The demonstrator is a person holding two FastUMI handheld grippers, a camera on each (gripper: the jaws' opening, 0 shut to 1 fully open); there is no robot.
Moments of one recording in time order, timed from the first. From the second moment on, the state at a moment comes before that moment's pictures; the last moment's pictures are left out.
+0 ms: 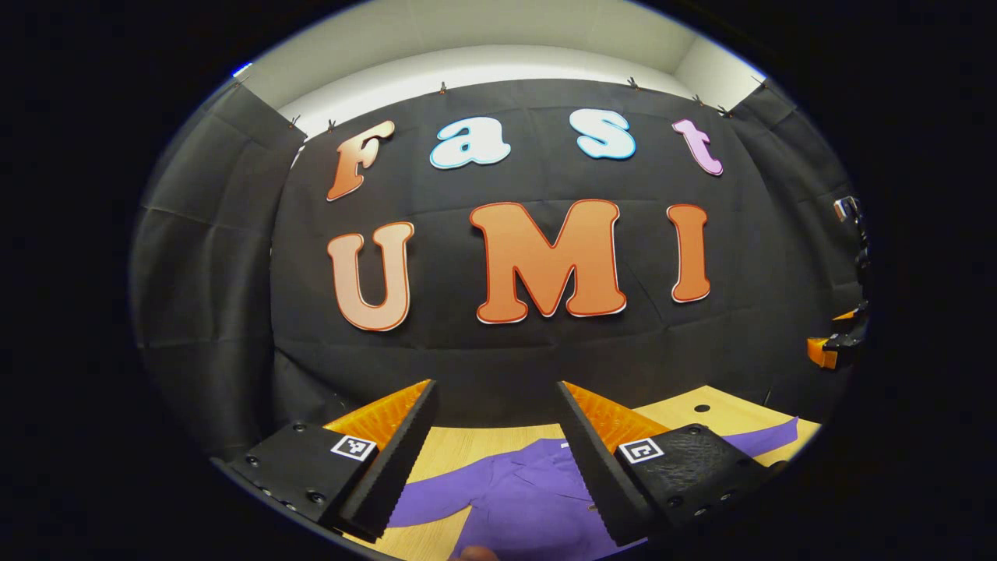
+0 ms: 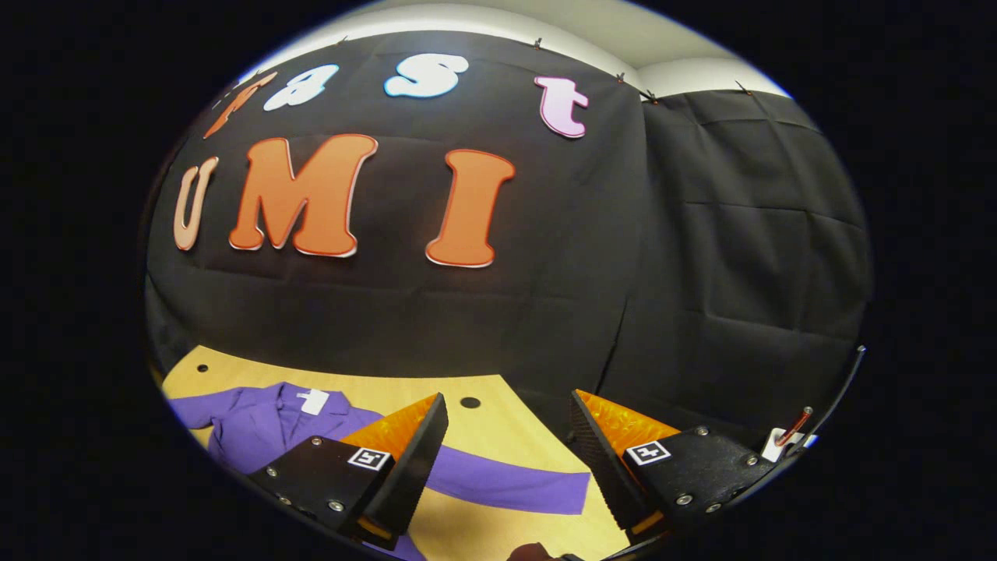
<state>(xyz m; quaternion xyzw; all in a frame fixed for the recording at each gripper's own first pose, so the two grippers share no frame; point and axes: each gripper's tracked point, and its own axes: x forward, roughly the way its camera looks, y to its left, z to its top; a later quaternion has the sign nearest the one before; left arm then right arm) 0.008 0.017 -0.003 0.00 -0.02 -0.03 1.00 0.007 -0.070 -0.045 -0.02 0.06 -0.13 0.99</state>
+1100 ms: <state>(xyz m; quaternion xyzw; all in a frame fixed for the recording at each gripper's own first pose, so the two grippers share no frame) -0.029 -0.005 -0.019 0.04 0.03 0.07 1.00 0.055 -0.190 -0.312 0.16 0.47 -0.11 0.86</state>
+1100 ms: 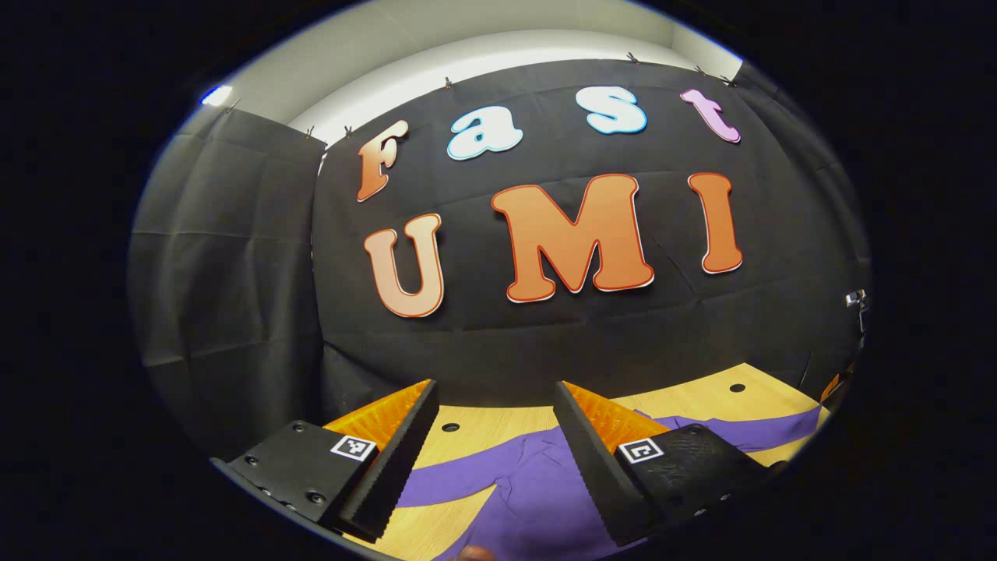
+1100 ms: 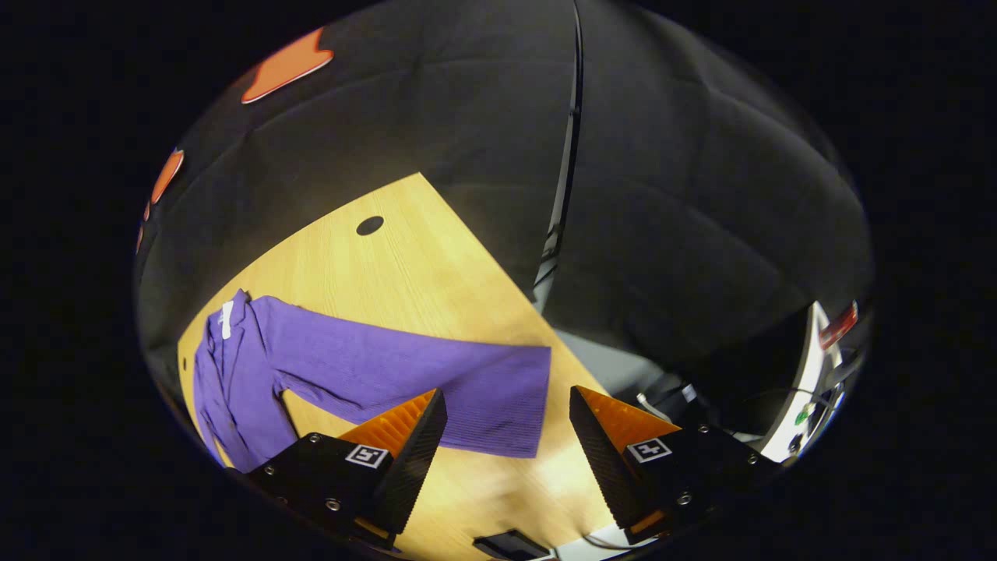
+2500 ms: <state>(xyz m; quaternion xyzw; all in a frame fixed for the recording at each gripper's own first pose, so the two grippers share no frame) -0.020 0.048 -0.051 0.06 0.08 0.07 0.99 0.065 -0.158 -0.360 0.26 0.58 -0.14 0.76</state>
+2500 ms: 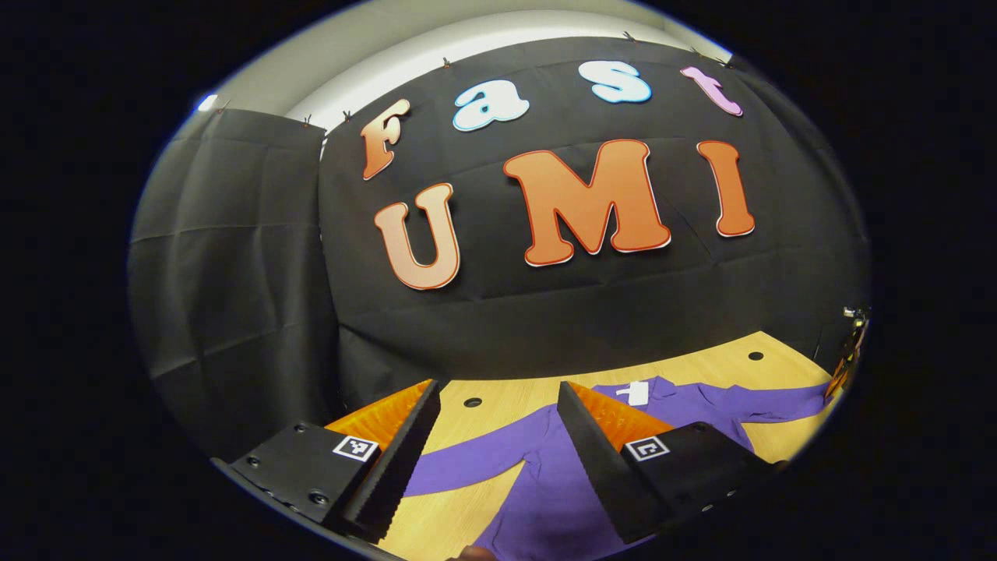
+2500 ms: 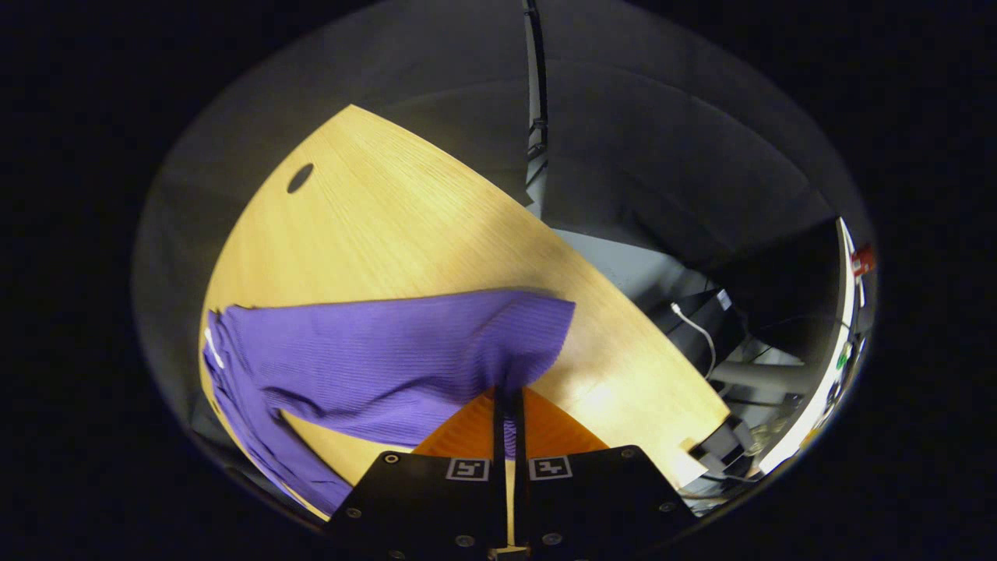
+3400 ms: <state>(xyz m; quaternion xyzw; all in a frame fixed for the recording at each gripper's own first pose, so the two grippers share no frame) 0.033 0.166 -0.107 -0.02 0.09 0.05 0.99 0.092 0.144 -0.173 0.14 0.51 0.11 0.84</state>
